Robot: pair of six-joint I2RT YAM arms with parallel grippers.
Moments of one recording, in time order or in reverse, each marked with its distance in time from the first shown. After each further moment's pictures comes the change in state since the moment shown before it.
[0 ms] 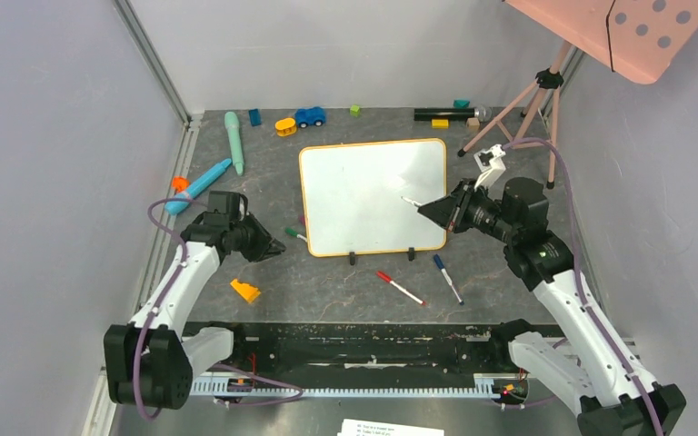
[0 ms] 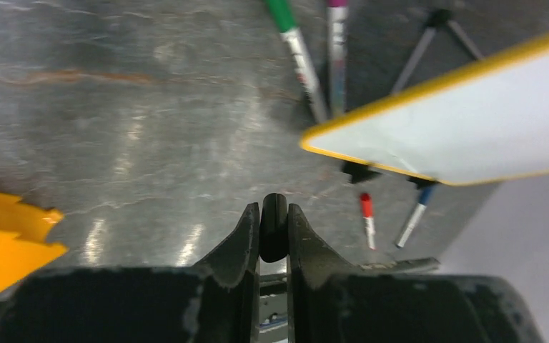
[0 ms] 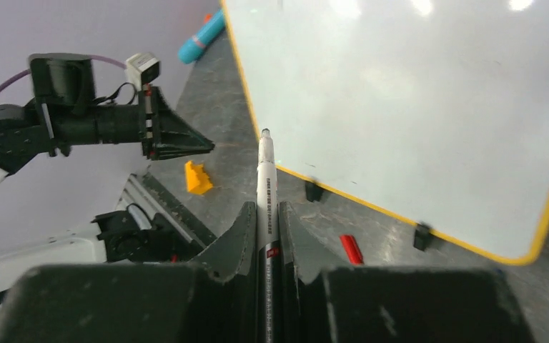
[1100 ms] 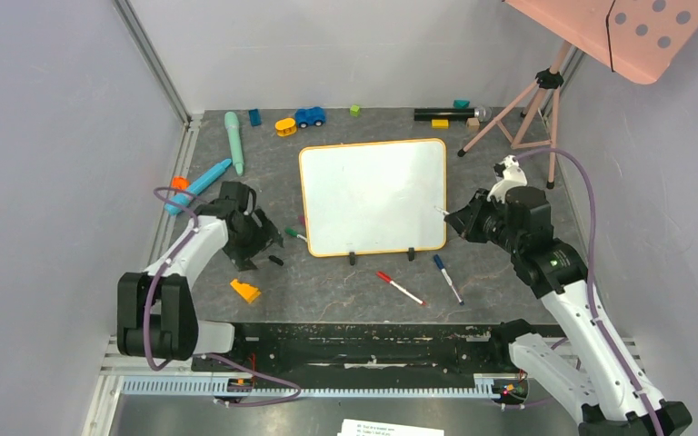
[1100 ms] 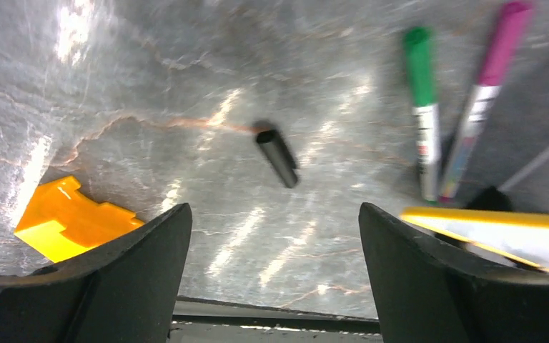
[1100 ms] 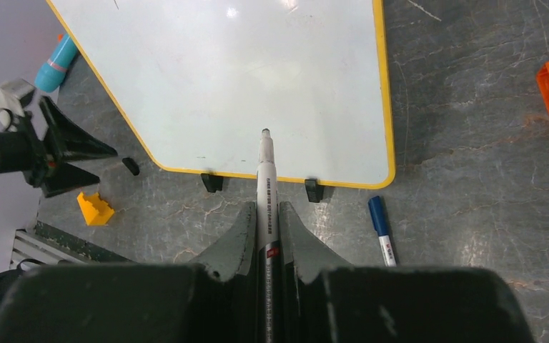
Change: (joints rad) left arm 0.003 0.272 0.047 -0.082 -0.256 0.051; right arm 0.000 -0.083 0.027 -0.316 0.364 -0.066
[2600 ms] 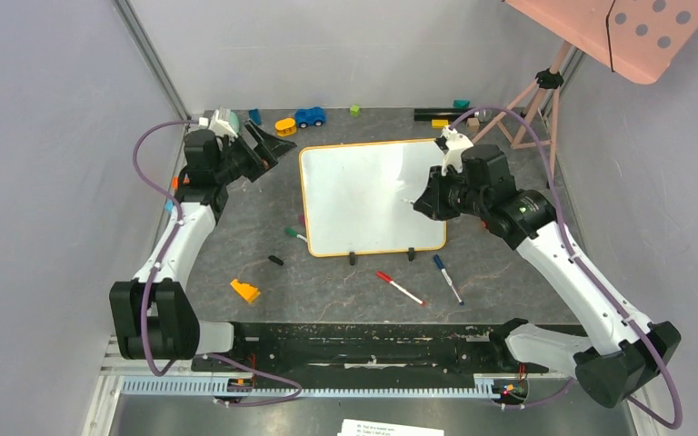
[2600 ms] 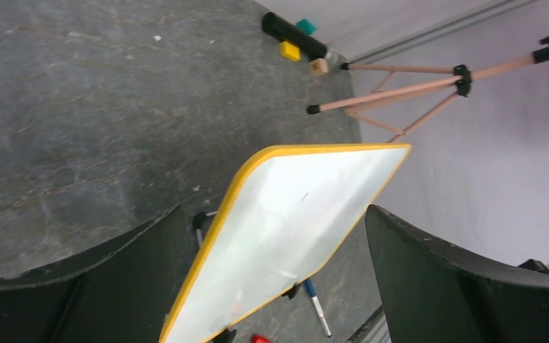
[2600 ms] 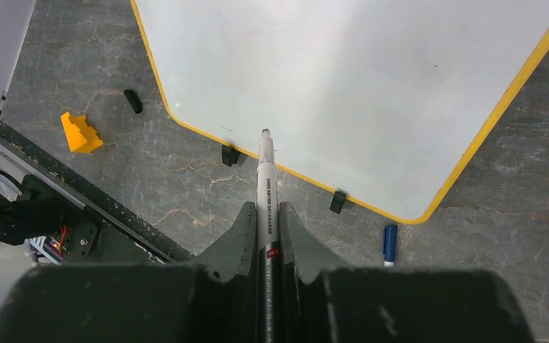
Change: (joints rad) left arm 0.077 -0.026 0.216 0.744 0.470 0.005; right arm 0.177 0.382 0.348 -0.117 -0.045 -0.209
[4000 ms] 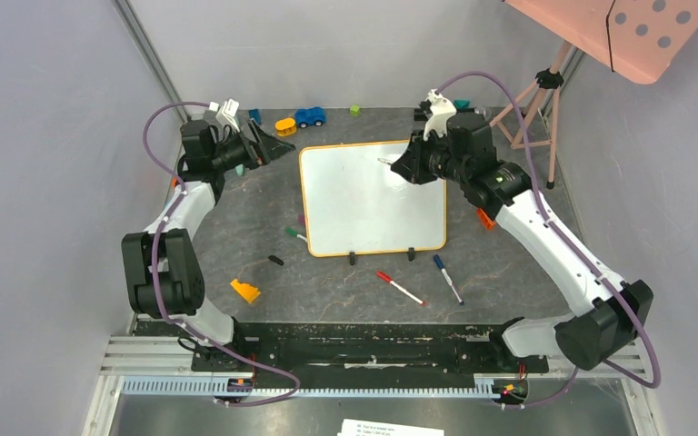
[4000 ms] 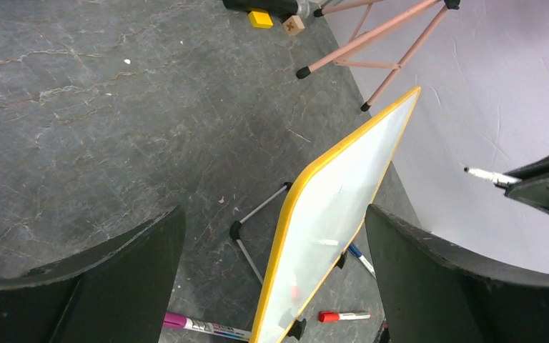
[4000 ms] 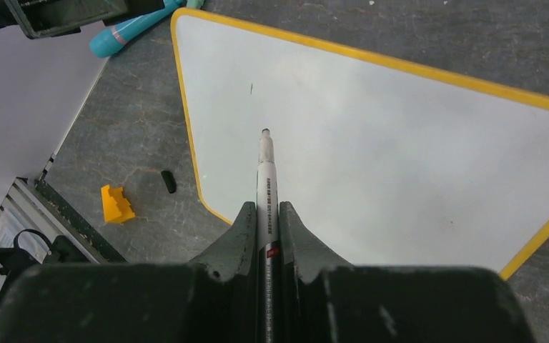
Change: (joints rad) left arm 0.094 0.278 0.107 0.201 0.381 0.206; right arm 0.000 0.177 0.142 0.229 -0.032 -0.003
